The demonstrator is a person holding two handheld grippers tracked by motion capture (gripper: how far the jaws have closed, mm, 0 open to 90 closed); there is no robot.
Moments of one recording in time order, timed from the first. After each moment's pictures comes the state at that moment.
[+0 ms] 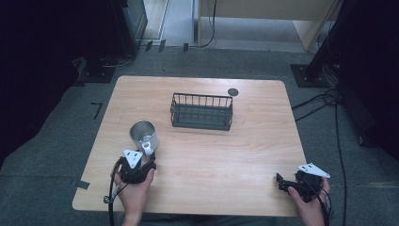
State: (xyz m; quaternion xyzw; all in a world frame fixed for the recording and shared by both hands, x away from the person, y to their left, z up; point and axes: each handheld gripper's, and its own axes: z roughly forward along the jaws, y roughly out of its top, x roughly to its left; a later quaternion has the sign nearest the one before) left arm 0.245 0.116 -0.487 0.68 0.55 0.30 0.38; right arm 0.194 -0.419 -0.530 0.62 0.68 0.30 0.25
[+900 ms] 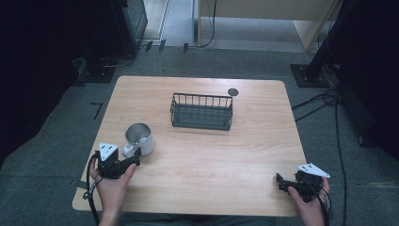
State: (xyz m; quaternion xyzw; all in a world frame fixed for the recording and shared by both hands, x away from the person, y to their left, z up) left arm 0.265 0.159 -0.454 0.67 0.57 0.27 0.40; right arm 0.194 -0.419 -0.530 0.62 0.68 0.30 0.25
